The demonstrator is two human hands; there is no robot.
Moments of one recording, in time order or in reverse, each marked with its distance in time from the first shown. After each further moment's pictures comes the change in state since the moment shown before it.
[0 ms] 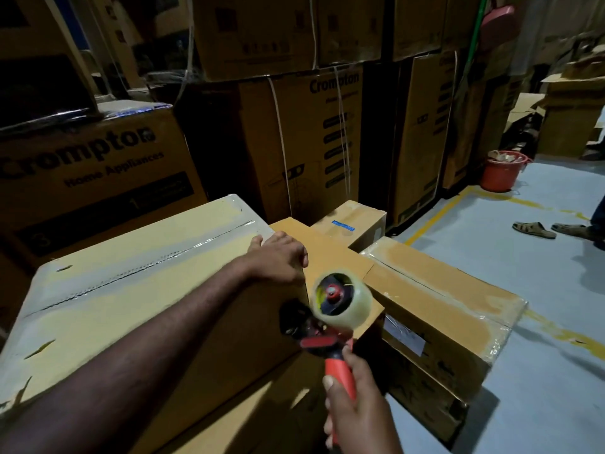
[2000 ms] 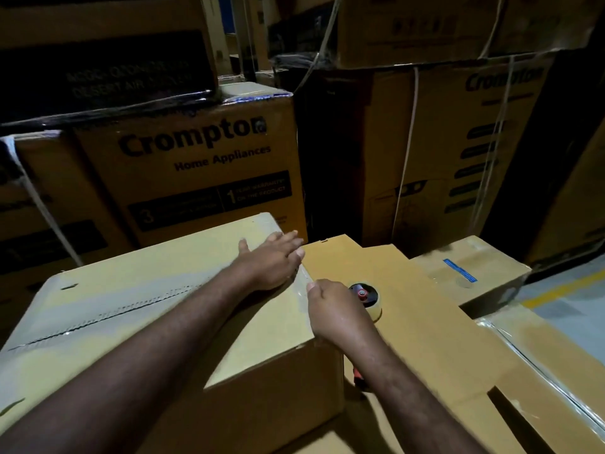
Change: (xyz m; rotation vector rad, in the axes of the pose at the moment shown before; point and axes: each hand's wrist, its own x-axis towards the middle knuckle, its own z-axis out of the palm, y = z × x) left_hand 0.018 -0.207 -0.014 -0.138 0.123 -0.515; right_hand 0.236 -0.184 0.155 -0.566 -0.391 -0.477
